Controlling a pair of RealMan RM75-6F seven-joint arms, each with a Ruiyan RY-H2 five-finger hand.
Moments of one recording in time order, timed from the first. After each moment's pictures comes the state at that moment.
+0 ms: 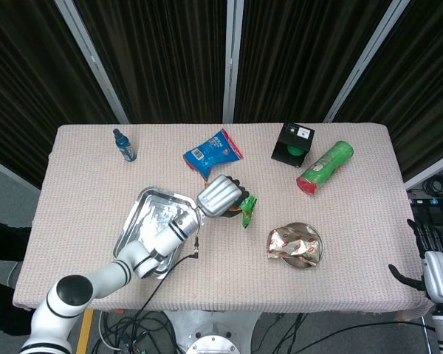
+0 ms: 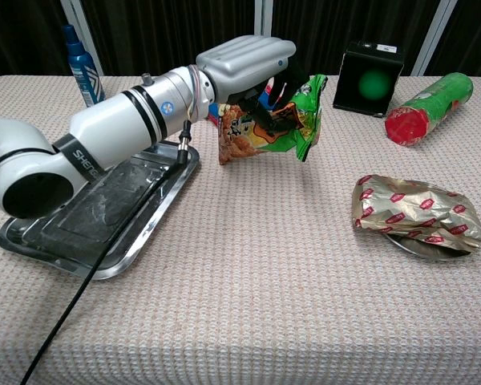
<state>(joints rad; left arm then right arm) -1.11 -2.03 -0.24 -0.67 1.62 1.02 -0.25 0.03 -1.16 0.06 -1.46 -1.48 1.47 0.26</state>
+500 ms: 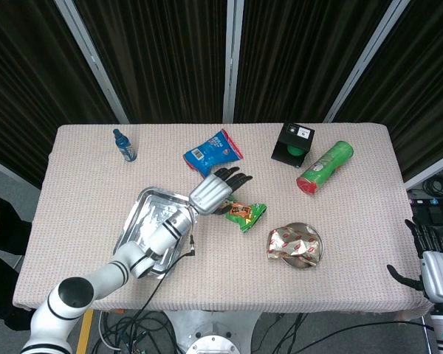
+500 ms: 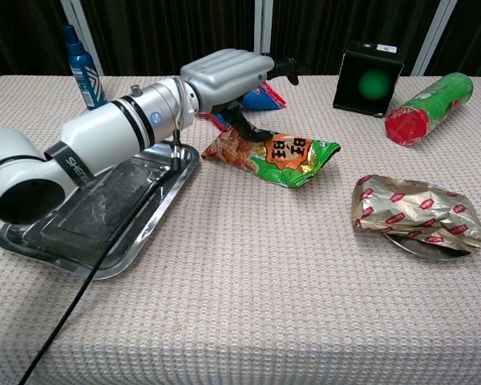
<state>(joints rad) -1.08 -2.02 -0.19 -0.64 1.56 1.01 -0.22 0.04 -1.17 0.05 -1.45 -1.49 1.46 0.27</state>
